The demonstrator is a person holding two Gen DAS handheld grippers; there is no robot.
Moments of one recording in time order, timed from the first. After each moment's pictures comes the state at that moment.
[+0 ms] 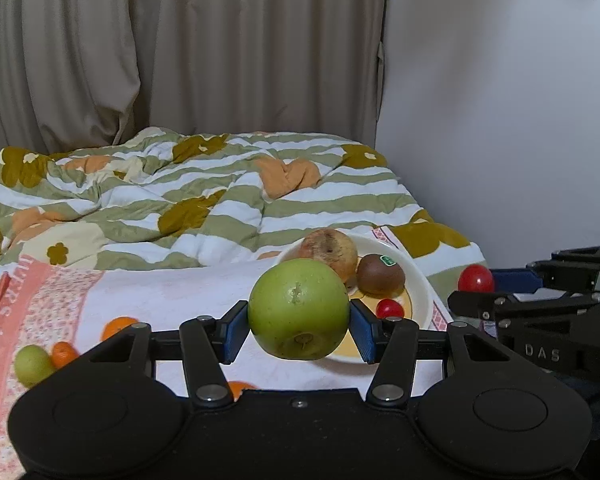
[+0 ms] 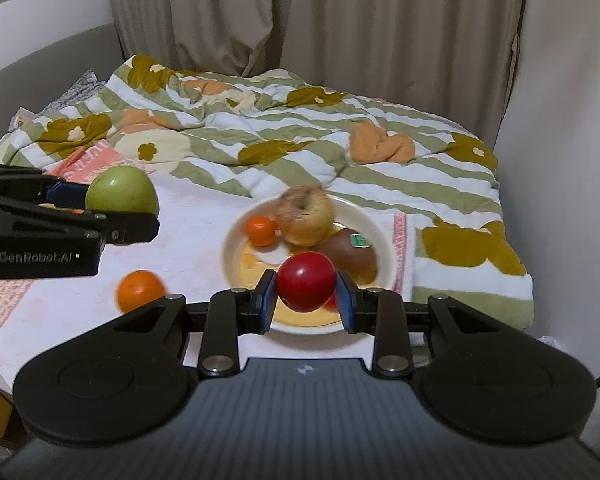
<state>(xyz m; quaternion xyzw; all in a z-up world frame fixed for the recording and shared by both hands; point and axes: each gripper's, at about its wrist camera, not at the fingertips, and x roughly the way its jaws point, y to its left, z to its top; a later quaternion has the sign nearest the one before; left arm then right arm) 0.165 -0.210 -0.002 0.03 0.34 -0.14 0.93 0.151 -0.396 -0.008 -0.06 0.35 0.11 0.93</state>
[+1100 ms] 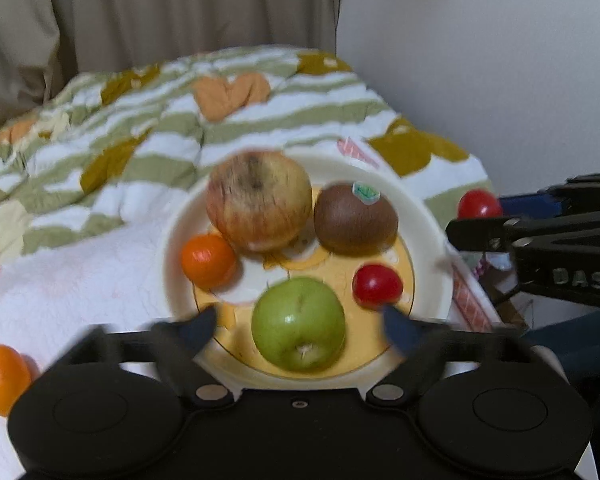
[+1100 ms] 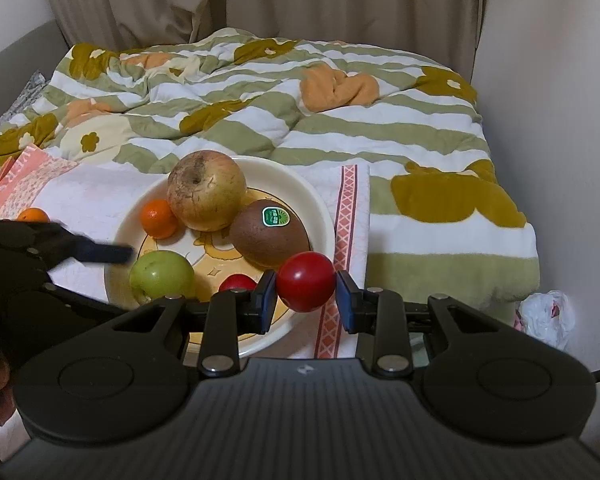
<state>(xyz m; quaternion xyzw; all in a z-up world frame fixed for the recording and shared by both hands) 0.256 -0.286 -0.092 0.09 0.43 -0.20 0.88 0.238 -0.452 -0.064 0.00 0.42 0.06 0.91</state>
